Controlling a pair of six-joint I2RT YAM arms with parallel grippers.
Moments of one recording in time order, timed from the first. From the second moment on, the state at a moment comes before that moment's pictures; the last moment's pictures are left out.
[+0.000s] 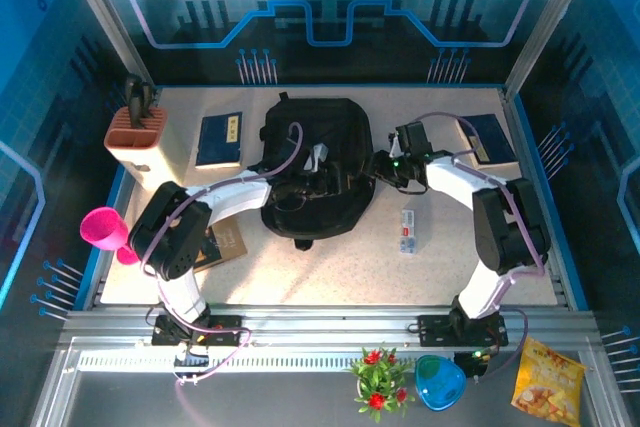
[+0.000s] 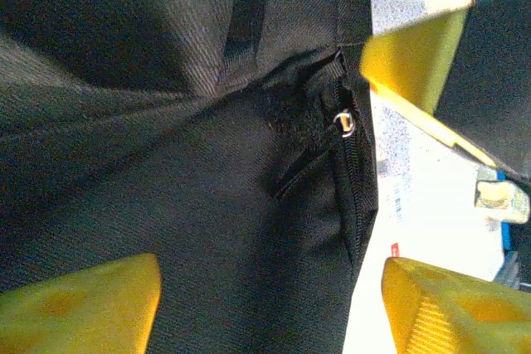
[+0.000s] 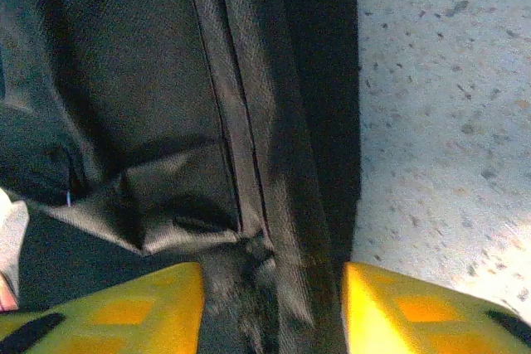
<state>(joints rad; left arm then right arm) -0.56 1.77 1.08 -0.10 0.39 -0.72 0.29 1.77 1.11 -0.28 -0.35 0.61</state>
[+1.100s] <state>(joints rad) -0.55 1.90 1.14 0.09 0.51 -0.95 0.22 1.86 1.01 0.09 -0.78 0.89</state>
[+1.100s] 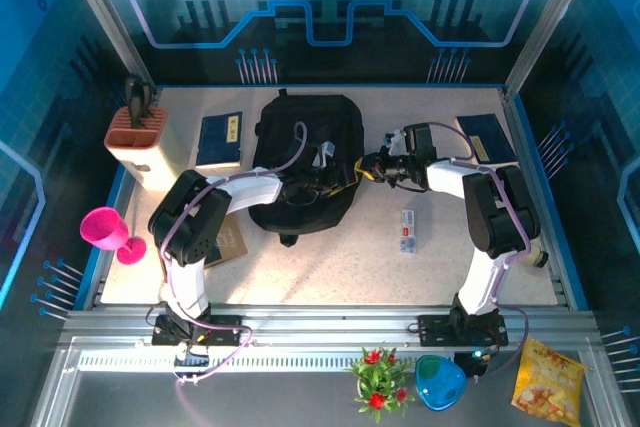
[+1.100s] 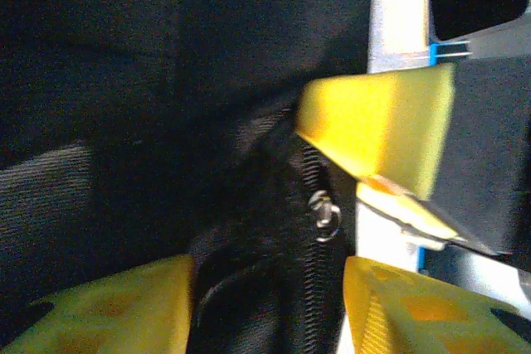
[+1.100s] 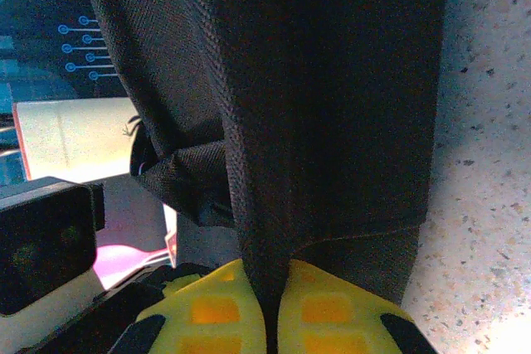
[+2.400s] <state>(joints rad) -0.53 1.90 1.07 0.21 0.55 -0.93 0.22 1.86 1.00 0.12 -0.79 0.92</state>
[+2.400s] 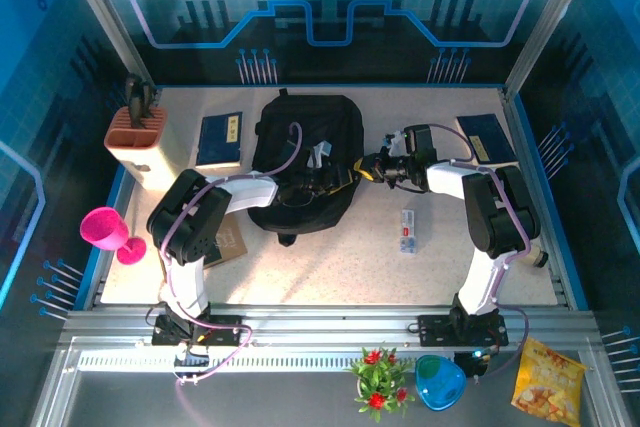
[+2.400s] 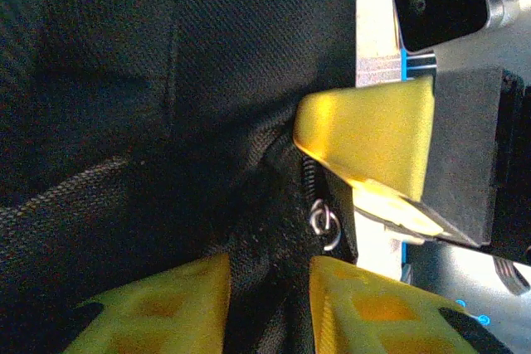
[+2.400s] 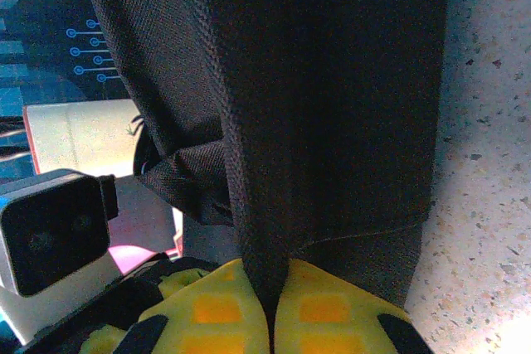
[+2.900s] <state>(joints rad) -0.53 1.90 1.07 0.21 0.58 -0.89 0.22 1.86 1.00 0.12 -0.79 0.92</state>
